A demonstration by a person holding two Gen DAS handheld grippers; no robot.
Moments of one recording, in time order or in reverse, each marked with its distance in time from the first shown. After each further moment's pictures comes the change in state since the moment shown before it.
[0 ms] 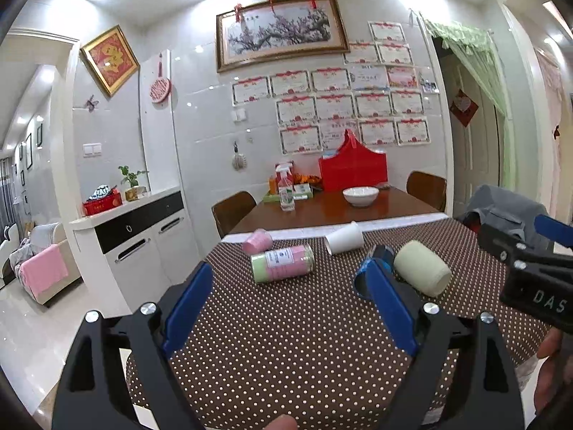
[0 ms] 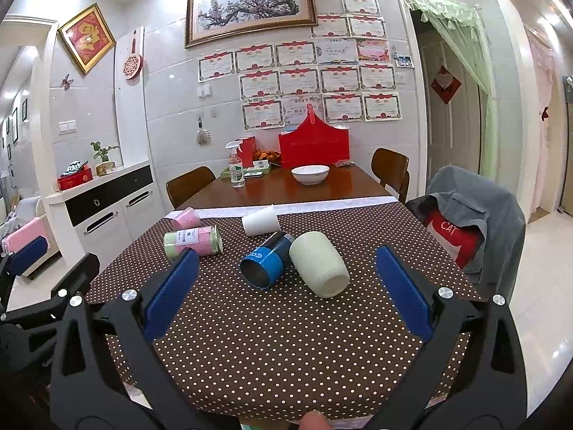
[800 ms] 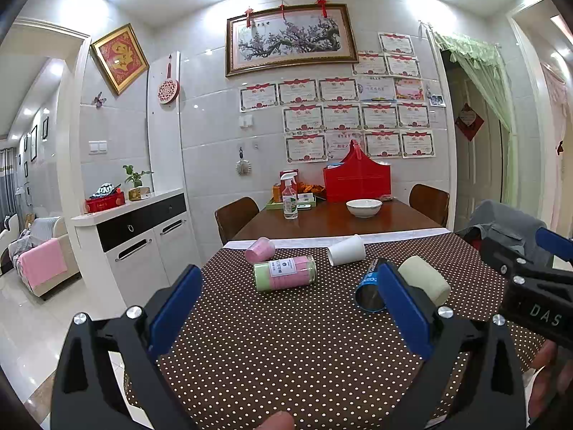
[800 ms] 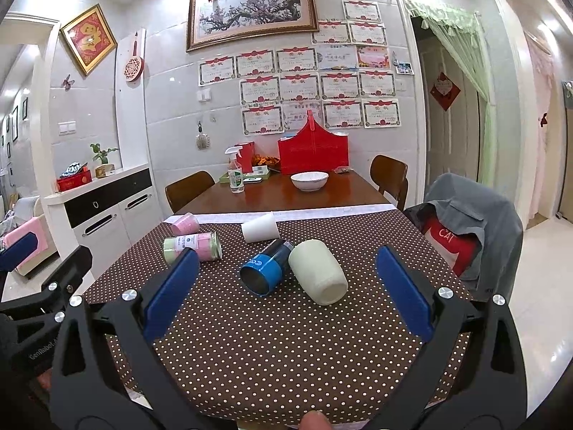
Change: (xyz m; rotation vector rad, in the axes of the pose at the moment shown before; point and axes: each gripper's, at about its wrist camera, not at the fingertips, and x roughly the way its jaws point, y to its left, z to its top) left arm -0.002 0.005 0.002 -0.041 -0.019 0.002; right arm 0.004 0.002 0.005 -0.013 -0.021 -0.003
